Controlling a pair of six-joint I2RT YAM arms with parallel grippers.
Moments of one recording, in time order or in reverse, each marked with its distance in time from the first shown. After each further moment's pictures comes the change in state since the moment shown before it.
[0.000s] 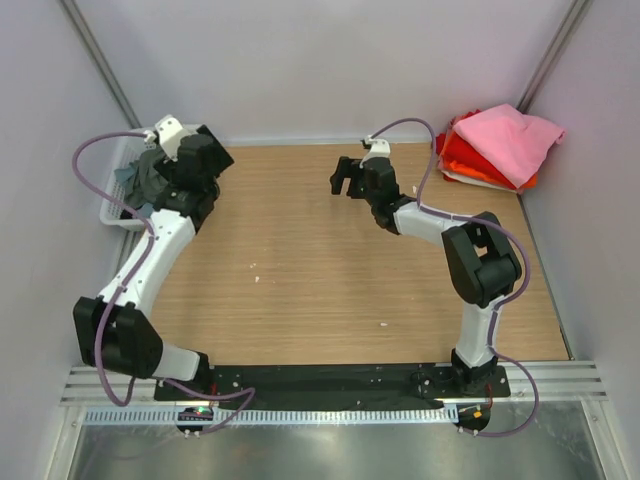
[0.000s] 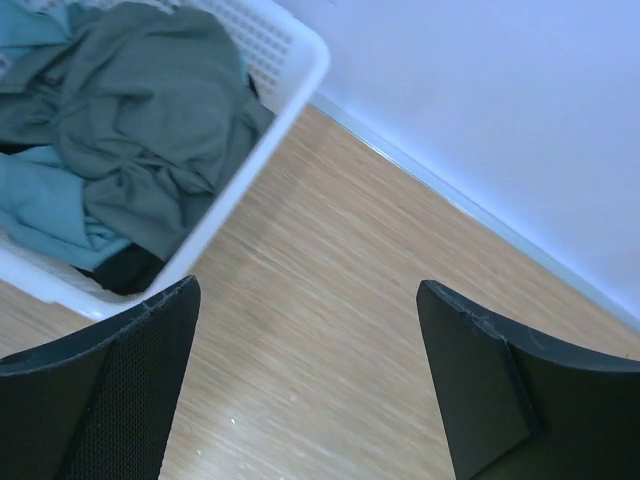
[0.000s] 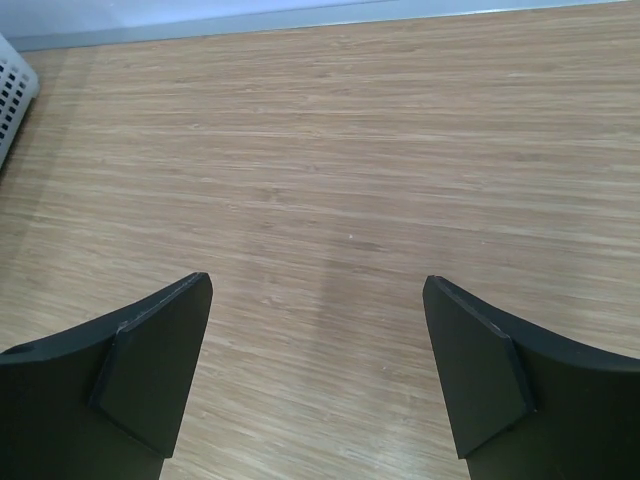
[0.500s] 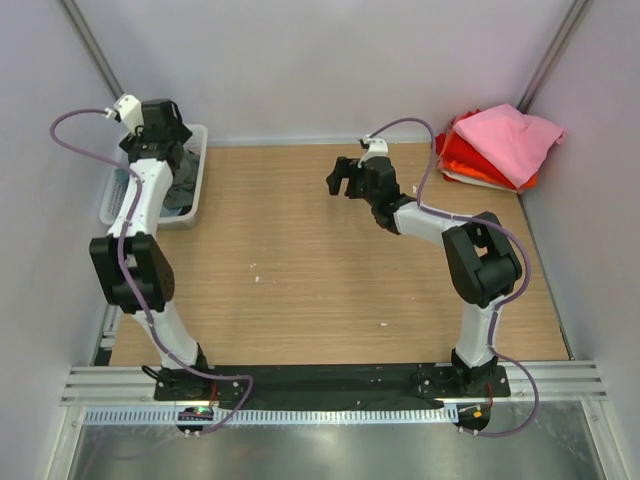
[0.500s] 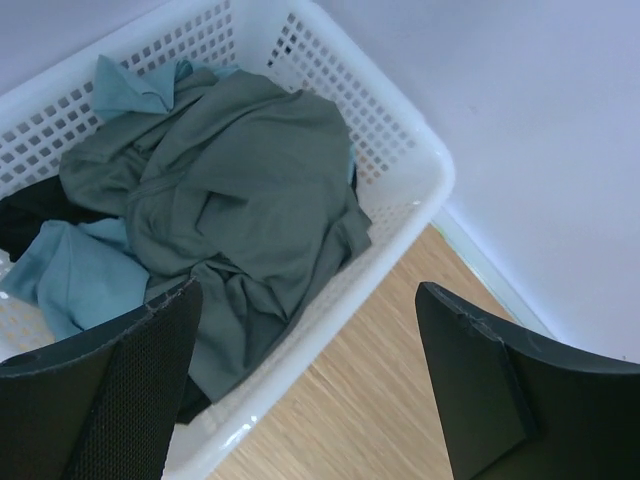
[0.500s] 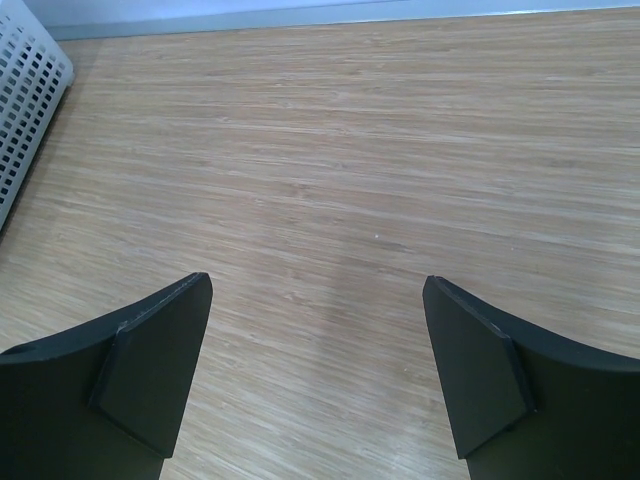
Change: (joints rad) left arm 0.321 0.395 0.426 -0.173 0.094 -0.078; right arm 0.000 -0.003 0.000 0.023 -0.079 0.001
